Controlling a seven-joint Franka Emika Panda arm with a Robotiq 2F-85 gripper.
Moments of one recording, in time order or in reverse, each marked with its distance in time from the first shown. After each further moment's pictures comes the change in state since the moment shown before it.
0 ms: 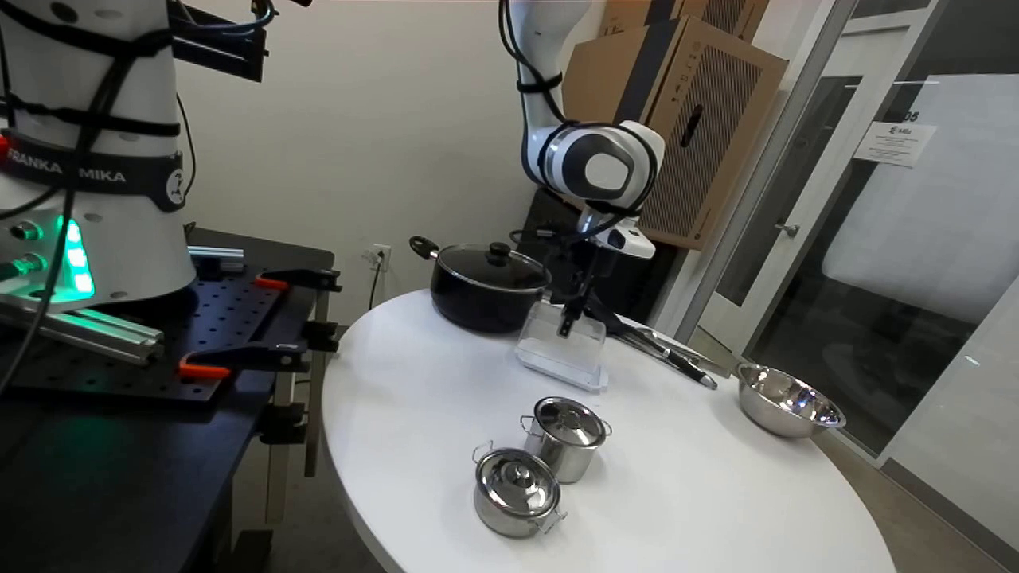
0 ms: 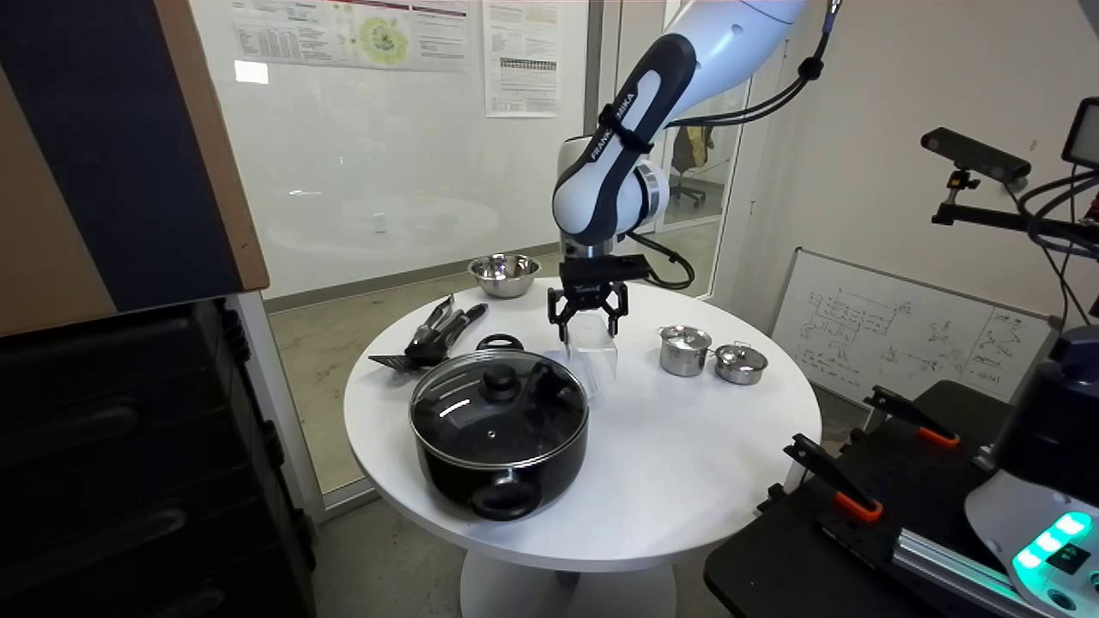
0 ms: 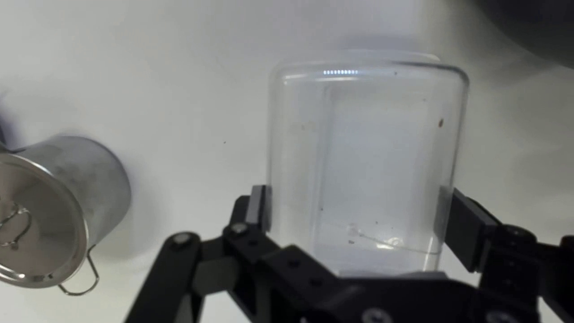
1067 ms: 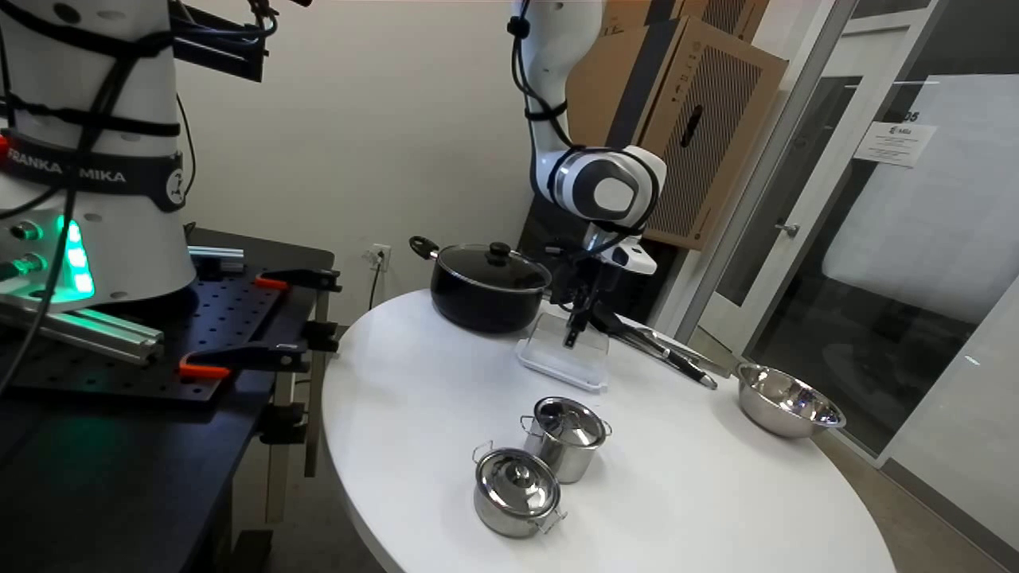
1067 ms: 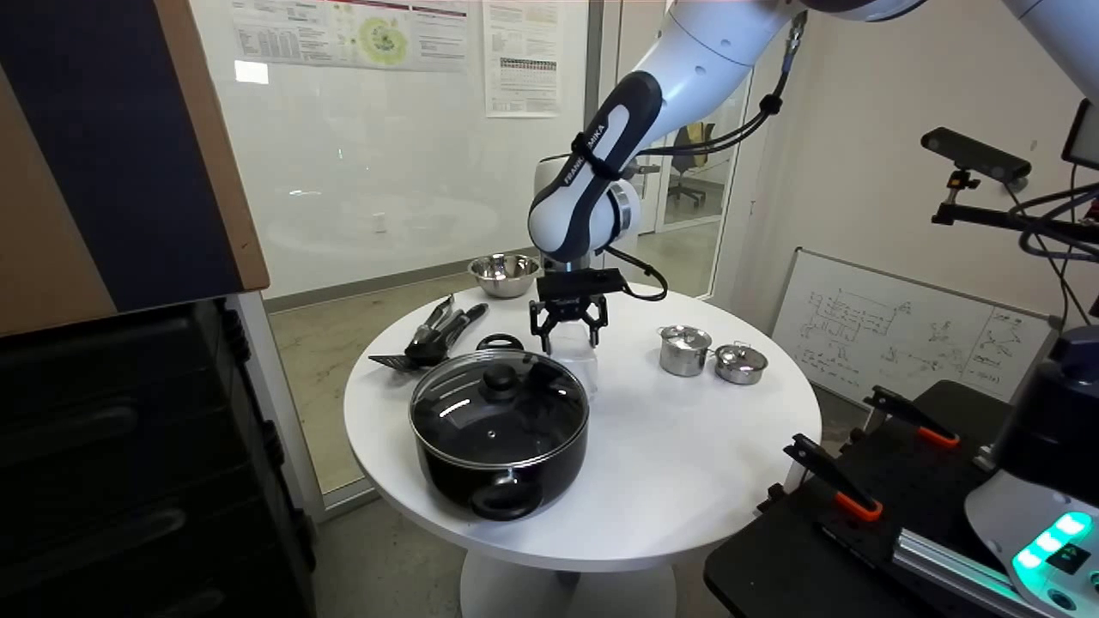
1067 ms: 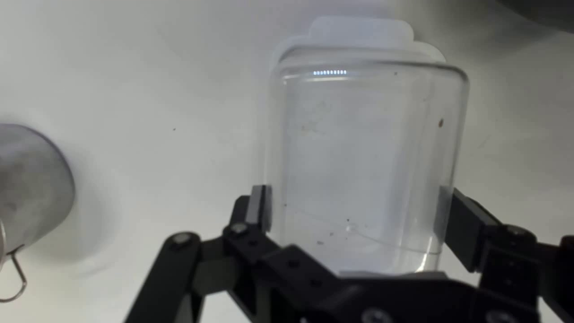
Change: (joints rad) arm 0.020 0.140 0.000 0.177 0.000 -0.054 0.035
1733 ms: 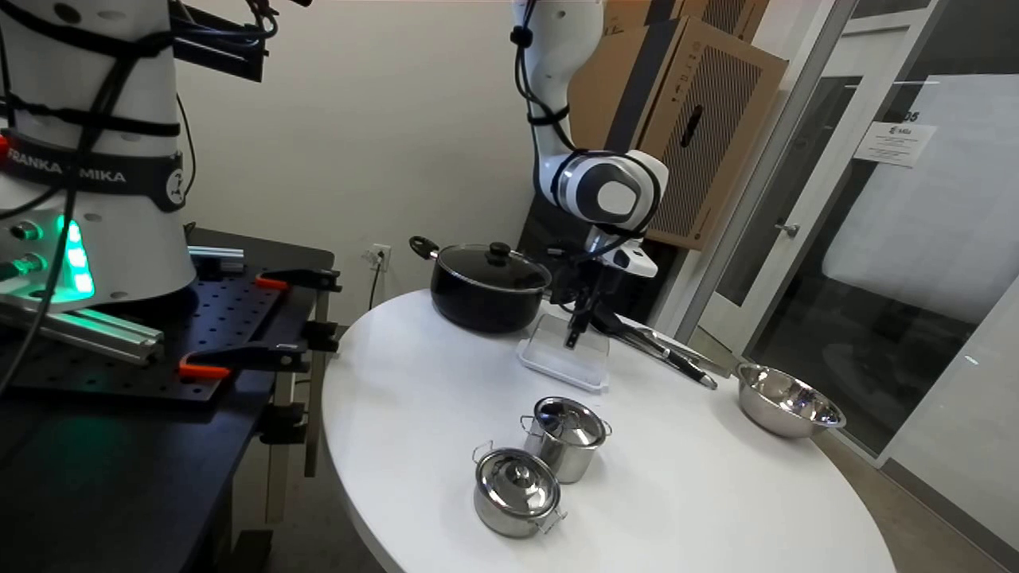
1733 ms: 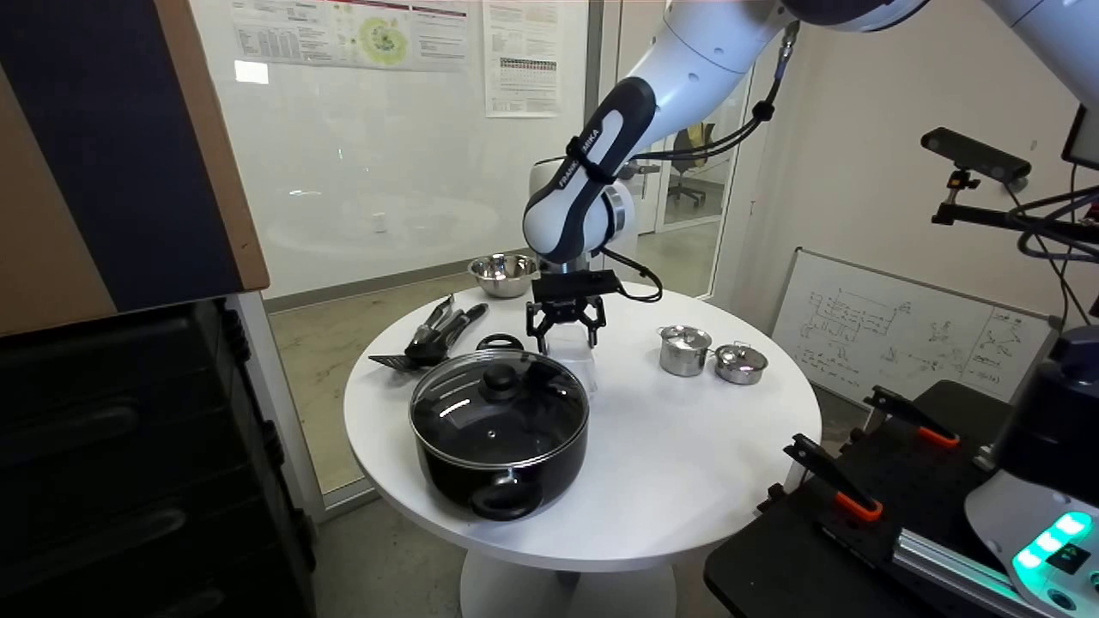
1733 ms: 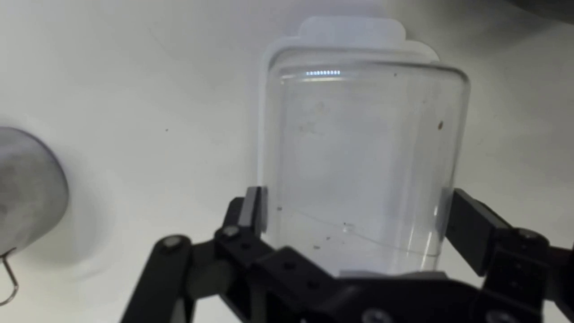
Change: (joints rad) arm 0.002 0.029 0.000 0.046 0.000 -0.033 0.020
